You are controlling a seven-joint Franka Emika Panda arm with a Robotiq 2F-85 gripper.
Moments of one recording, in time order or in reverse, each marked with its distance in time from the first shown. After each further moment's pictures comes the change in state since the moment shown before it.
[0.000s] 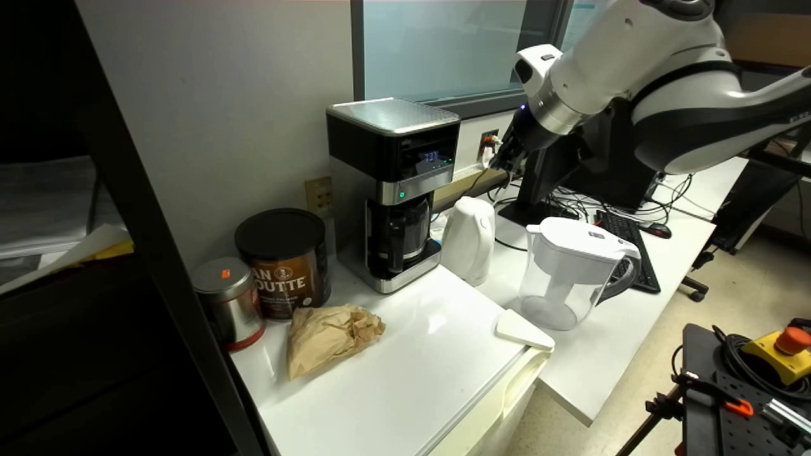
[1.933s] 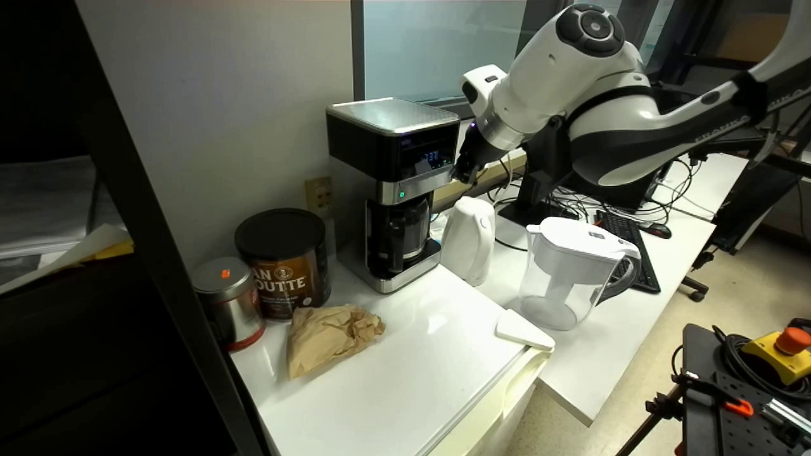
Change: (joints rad) arm 0.036 0.210 0.007 0.198 -0.076 -0.001 0.010
